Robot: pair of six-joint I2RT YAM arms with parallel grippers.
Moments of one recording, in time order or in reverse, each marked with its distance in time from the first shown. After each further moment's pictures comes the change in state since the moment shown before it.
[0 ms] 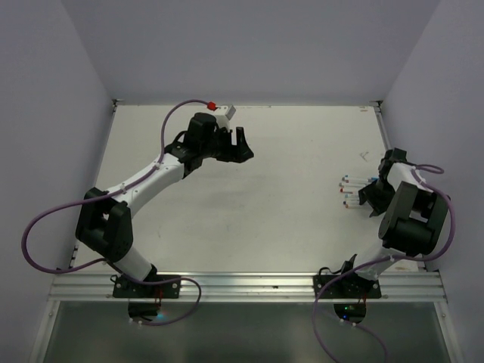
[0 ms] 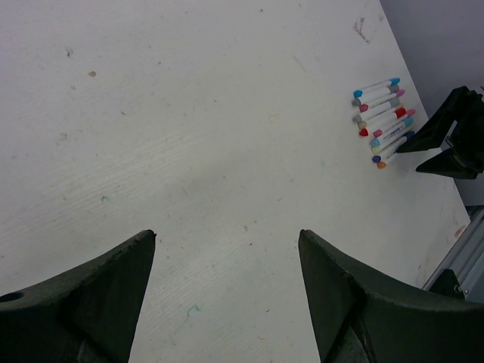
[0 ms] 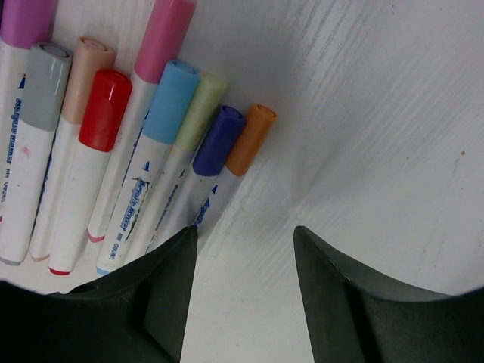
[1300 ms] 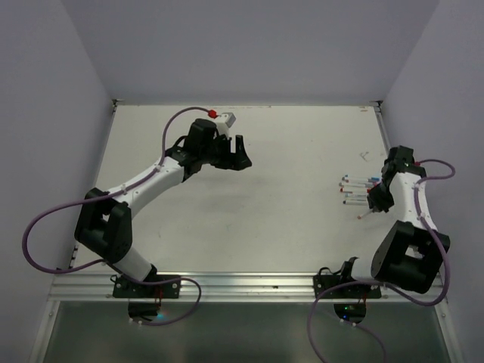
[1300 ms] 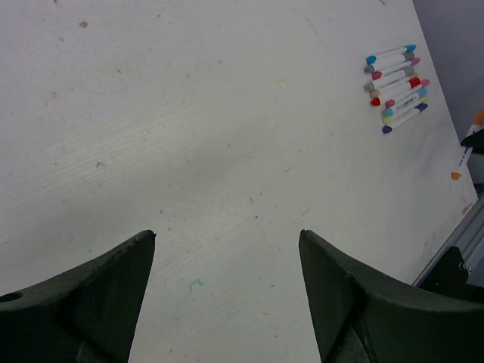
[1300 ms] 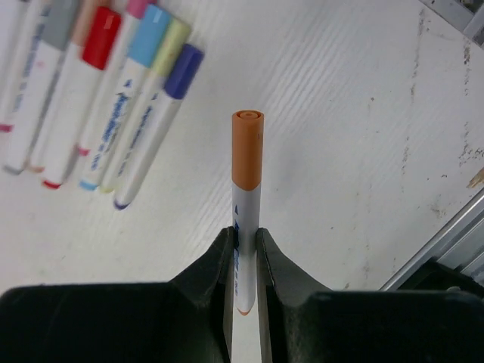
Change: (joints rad) left arm 0.000 -0.010 -0.063 -0.017 0.022 0.007; right arm 0.014 -0.266 -0.054 -0.140 0.058 -0.037
